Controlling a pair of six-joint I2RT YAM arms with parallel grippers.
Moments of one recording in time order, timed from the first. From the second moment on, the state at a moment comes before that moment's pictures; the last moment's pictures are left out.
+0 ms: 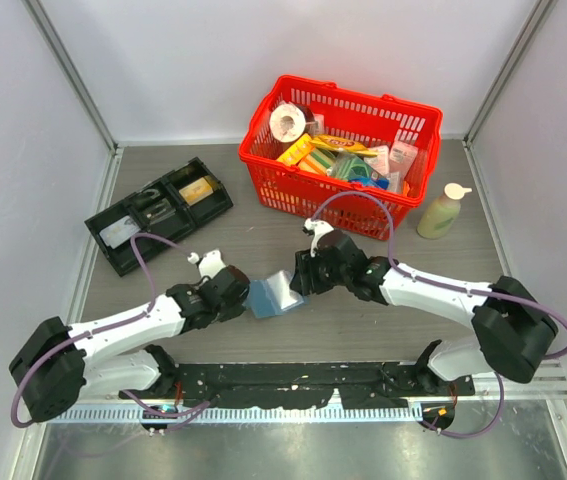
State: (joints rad) left arm -0.88 1.11 0.57 -0.46 -0.37 -1.09; right arm 0.83 1.35 0.74 -0.09 -0.08 0.47
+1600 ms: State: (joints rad) left arm -0.86 0.96 0.89 -0.63 -0.36 -1.09; right arm 0.82 1.50 0.76 -0.03 -0.17 0.47
